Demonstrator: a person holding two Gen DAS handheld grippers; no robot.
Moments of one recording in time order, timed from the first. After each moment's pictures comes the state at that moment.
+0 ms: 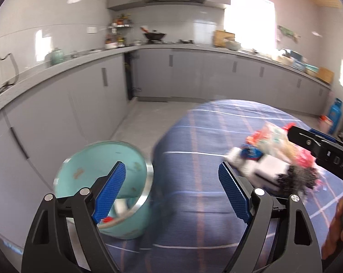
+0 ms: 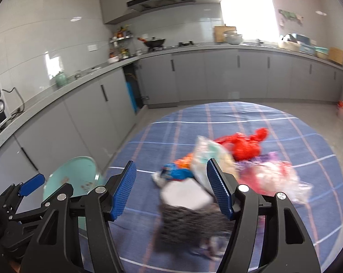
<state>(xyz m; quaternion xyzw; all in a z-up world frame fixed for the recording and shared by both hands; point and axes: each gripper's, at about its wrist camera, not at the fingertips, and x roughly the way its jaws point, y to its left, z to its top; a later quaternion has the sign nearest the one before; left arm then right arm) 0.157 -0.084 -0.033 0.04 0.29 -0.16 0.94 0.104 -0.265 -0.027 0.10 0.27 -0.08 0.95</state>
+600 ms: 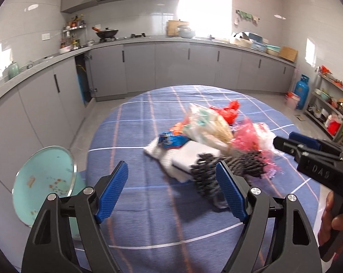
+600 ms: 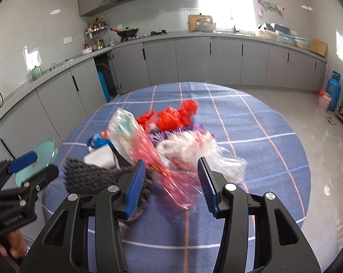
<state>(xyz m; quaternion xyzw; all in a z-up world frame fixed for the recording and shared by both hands) 0.123 -0.179 -0.044 0.08 0.30 -0.28 0.91 0.043 -0.353 -0.062 0.10 0.31 -0.13 0.93</state>
